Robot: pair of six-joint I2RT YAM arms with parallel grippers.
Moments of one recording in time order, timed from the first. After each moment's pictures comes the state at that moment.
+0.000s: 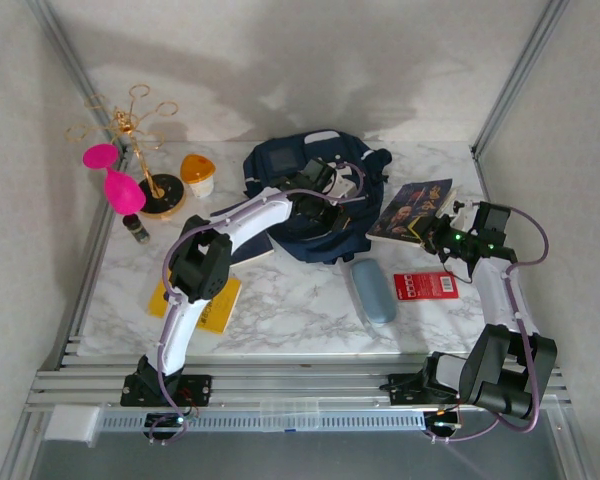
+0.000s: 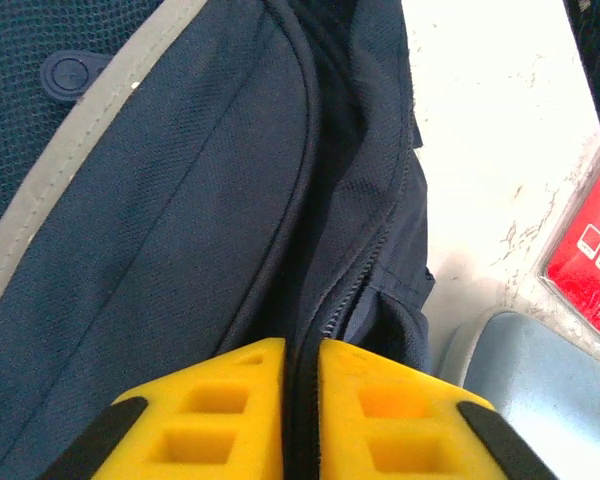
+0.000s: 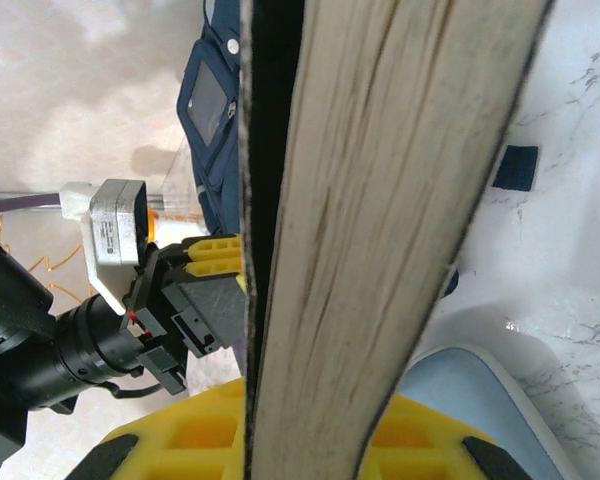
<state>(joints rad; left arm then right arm) -0.65 2.28 1.95 -0.61 0.37 -0.08 -0.23 1.22 0.82 -0.39 -0.84 0.66</state>
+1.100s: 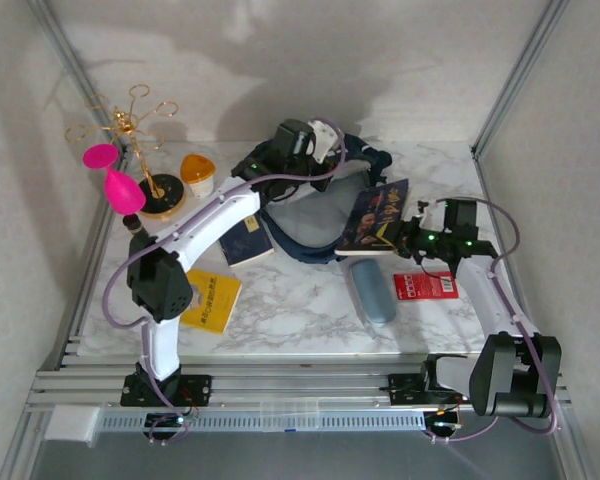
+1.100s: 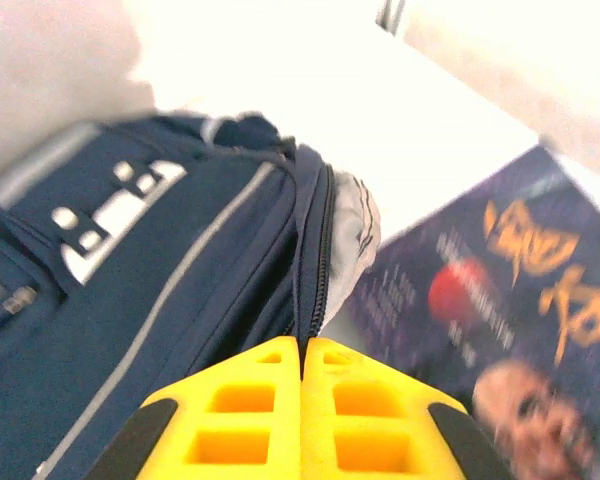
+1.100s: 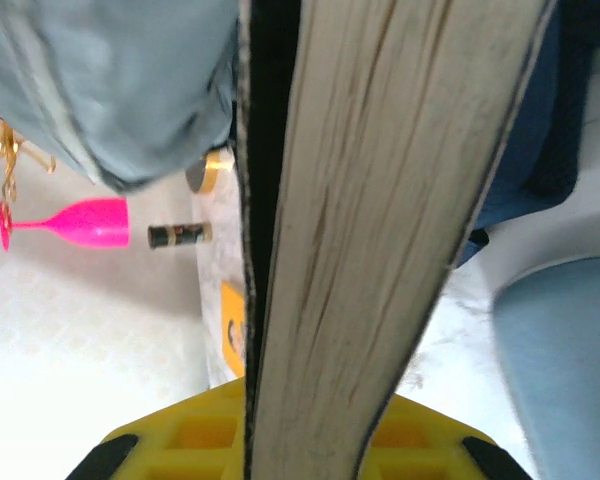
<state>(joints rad) -0.64 1.94 1.91 -0.45 0.09 -0.03 0.03 1.22 0.84 -0.42 -0.87 0.68</state>
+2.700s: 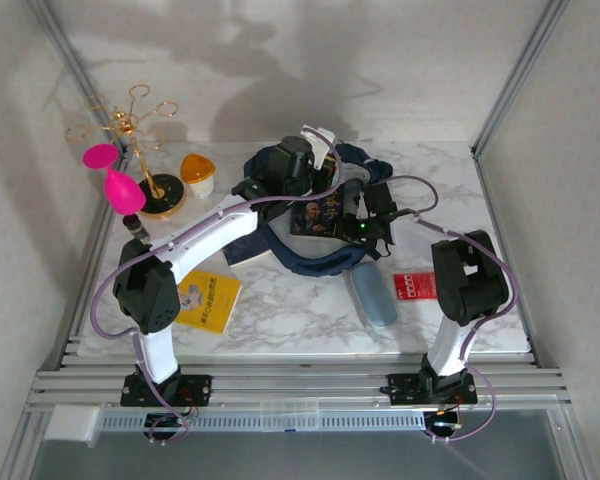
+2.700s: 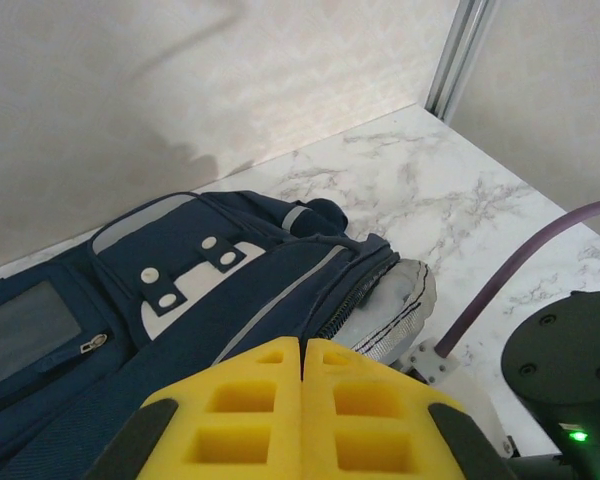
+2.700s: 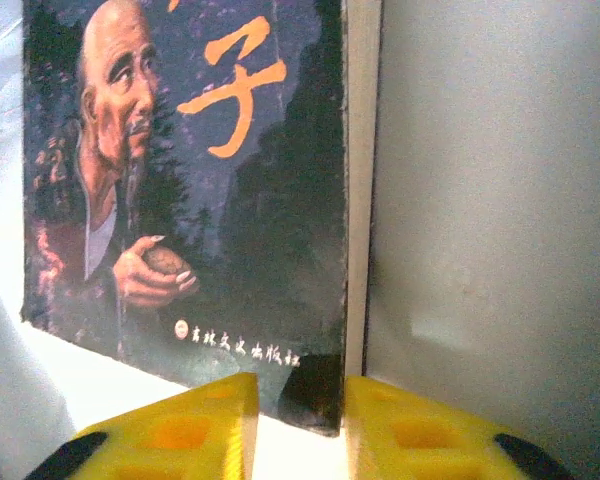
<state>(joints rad) -0.69 1.85 1.67 -0.17 -0.08 -0.11 0.37 1.81 1.10 -0.26 -0.34 0.54</state>
